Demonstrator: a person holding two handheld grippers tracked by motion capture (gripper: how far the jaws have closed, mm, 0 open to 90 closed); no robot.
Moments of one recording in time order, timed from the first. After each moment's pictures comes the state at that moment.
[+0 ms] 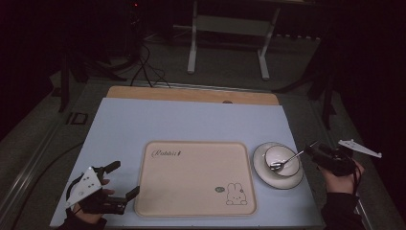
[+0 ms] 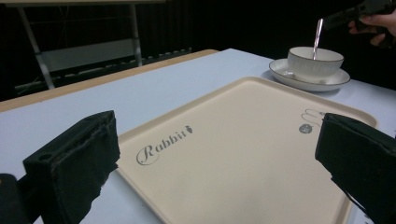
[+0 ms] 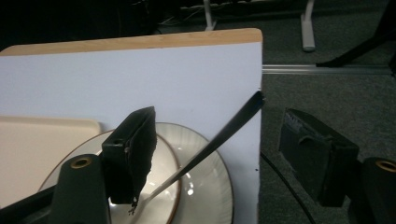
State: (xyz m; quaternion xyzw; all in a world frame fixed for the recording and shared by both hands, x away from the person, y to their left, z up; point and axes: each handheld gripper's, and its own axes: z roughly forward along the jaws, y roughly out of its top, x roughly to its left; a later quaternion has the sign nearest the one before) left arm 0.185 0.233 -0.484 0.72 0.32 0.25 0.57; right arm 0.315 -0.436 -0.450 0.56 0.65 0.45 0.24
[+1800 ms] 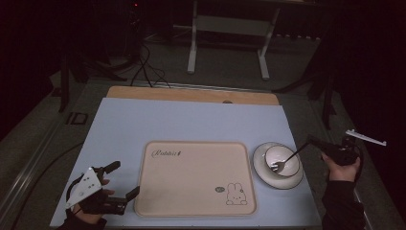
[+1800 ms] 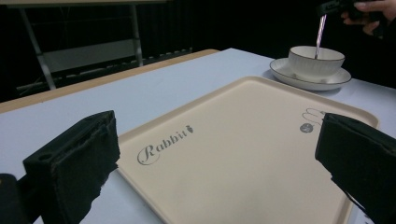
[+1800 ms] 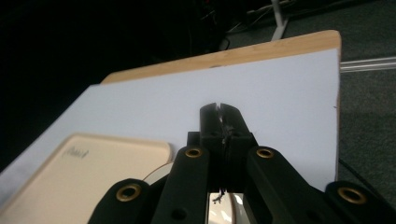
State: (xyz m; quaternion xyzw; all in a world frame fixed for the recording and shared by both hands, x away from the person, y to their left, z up) left arm 0.184 0.233 -0.485 0.72 0.32 0.25 0.57; right arm 0.339 -0.448 -0.434 0.52 0.65 0.55 0.11
